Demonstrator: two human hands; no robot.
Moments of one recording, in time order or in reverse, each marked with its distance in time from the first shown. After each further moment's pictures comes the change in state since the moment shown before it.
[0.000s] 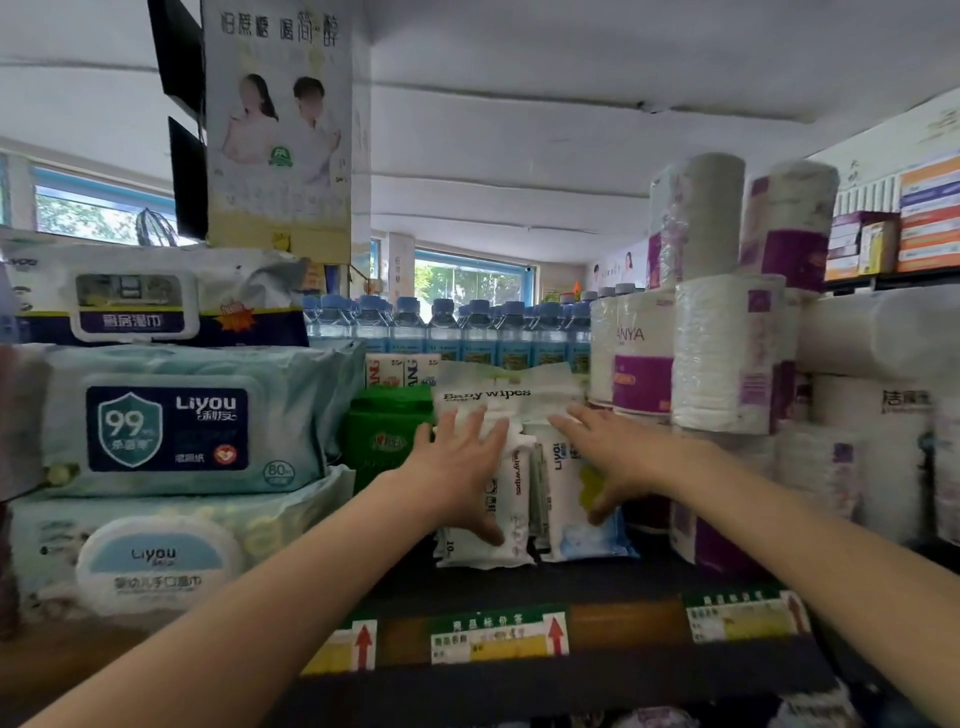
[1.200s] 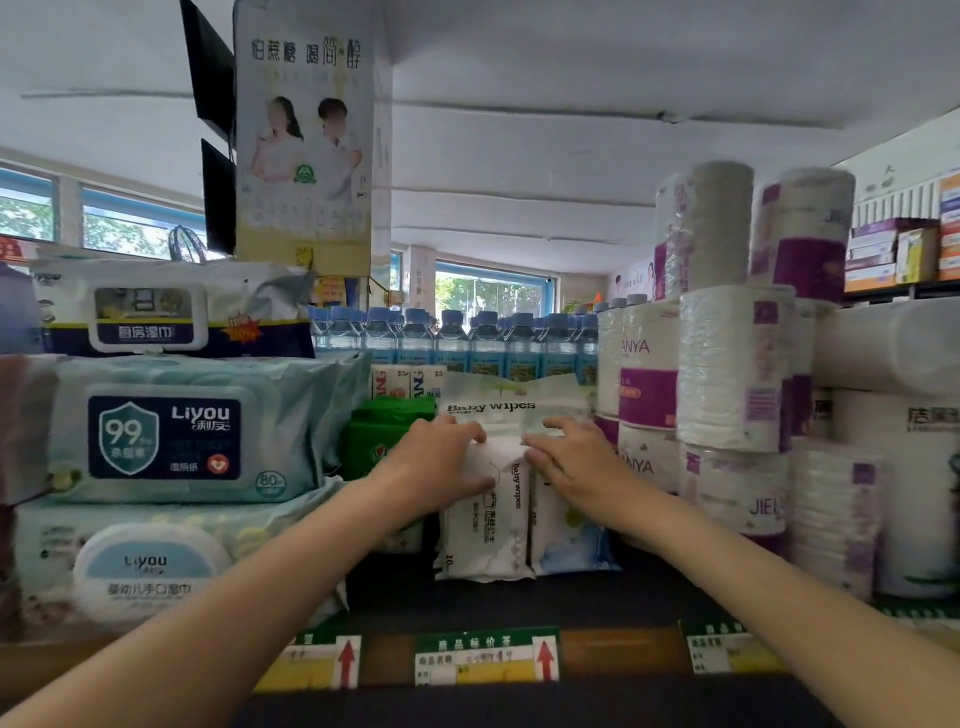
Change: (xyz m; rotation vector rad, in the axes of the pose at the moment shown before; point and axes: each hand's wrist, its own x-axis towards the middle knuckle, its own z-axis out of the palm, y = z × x) left_hand 0.005 -0.013 -0.005 -0.277 0.199 -0.090; right_hand 0.012 -0.023 0.017 0.445 0.397 -0.063
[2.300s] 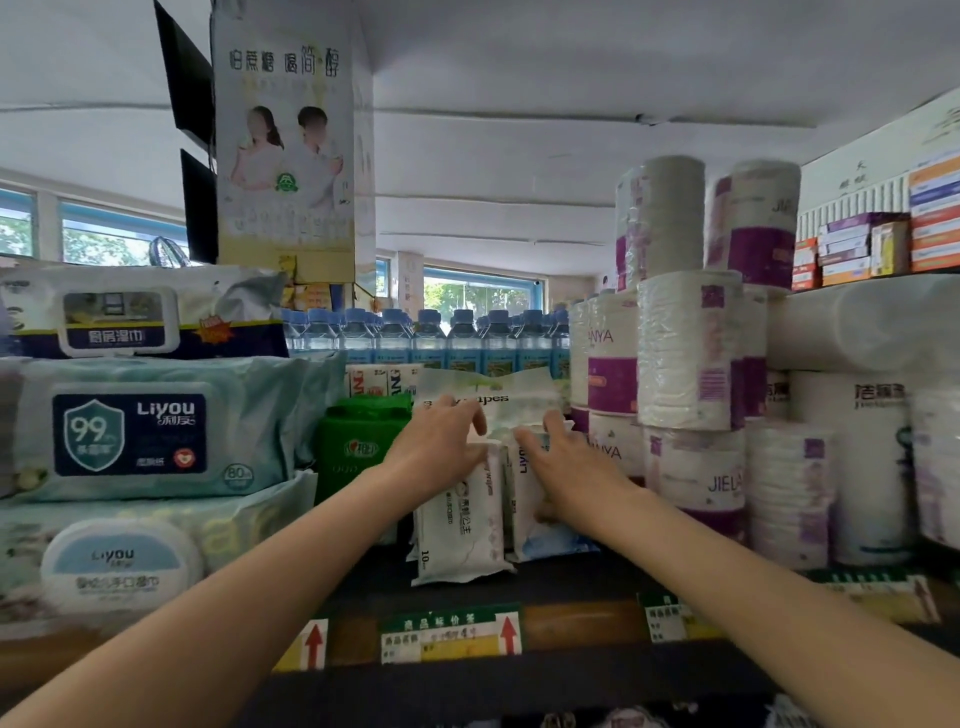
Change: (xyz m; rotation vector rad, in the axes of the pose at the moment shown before) left_hand 0.014 0.027 0.012 -0.121 0.134 -0.027; right_hand -0.019 0.007 0.002 -0.368 -0.137 0.043
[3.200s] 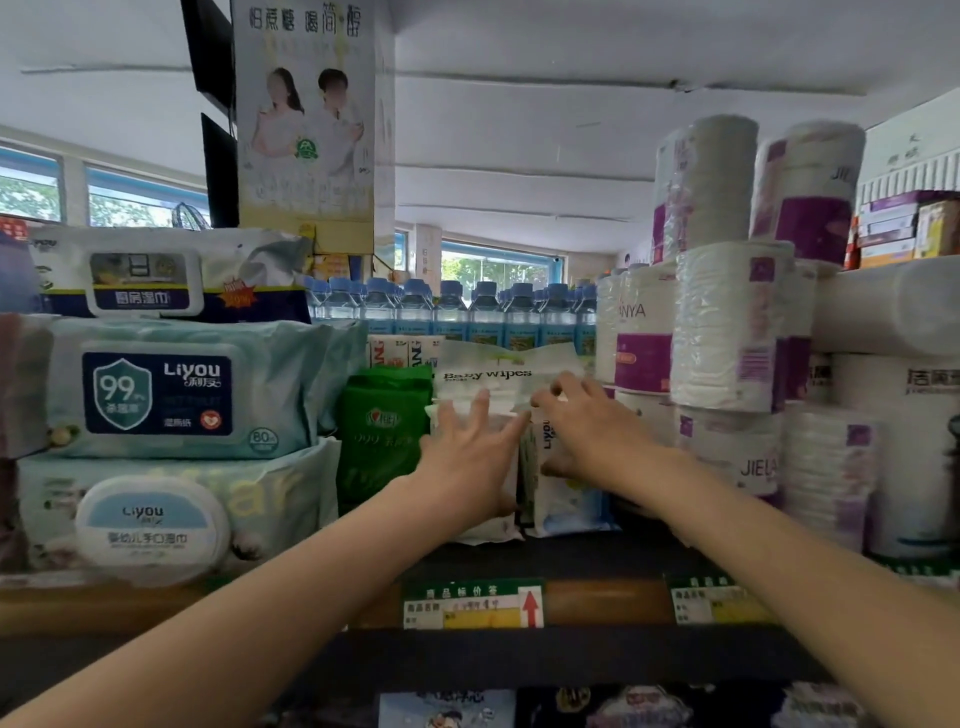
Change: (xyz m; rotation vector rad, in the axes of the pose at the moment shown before) left_hand -0.035 0.014 0.007 0.331 -0.256 -0.003; right_hand 0.002 -0.004 -0.020 0.013 0.094 -0.078
